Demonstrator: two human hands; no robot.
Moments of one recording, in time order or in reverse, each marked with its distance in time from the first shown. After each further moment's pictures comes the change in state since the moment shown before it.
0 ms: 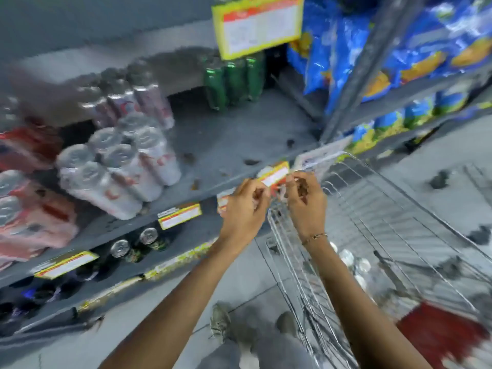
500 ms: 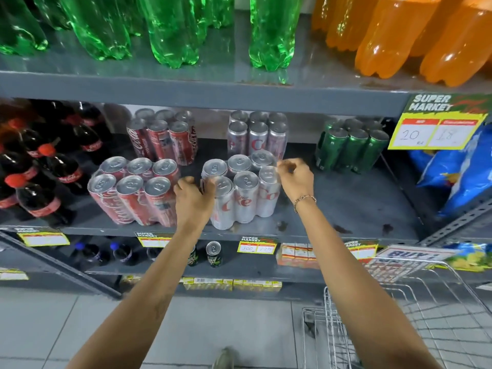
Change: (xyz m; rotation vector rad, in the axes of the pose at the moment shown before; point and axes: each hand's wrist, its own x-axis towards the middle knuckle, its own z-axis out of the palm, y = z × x) left_hand -0.001 -0.083 -0.225 0.121 0.692 -0.693; right_hand 0.062 -0.116 0.217 -0.103 -0.522 -0.024
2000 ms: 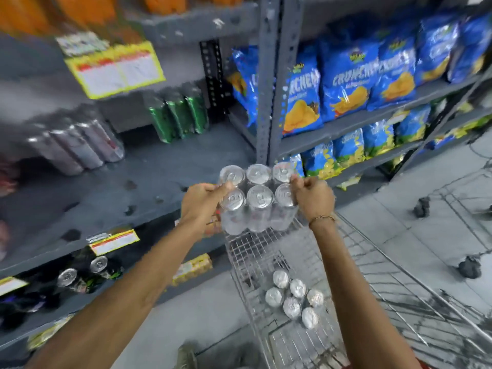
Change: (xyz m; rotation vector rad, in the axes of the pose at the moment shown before) left_hand -0.245 0.123 0.216 -0.116 -0.700 0.123; right_hand -0.137 0.199 -0.343 -0.308 0.483 0.285
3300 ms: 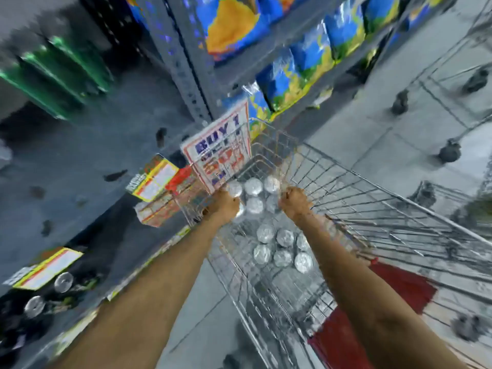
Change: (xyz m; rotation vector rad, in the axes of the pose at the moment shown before) left_hand 0.056 -0.143 0.177 0.784 -0.527 -0.082; right_hand -0.019 0.213 0.108 -0.160 -0.396 0.356
